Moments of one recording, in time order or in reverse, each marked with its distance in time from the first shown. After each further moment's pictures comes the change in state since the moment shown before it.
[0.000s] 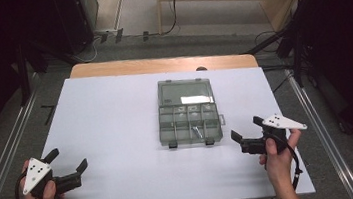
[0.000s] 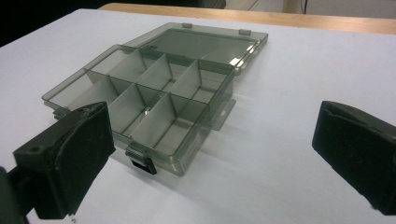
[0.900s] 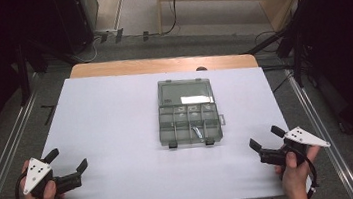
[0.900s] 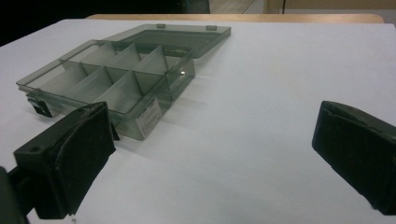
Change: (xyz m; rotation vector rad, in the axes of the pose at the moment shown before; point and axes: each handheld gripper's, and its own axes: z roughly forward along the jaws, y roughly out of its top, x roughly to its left) left arm 0.000 0.000 0.000 0.000 0.004 0.002; right arm -0.035 -0.044 -0.031 -0.076 -0.041 0.032
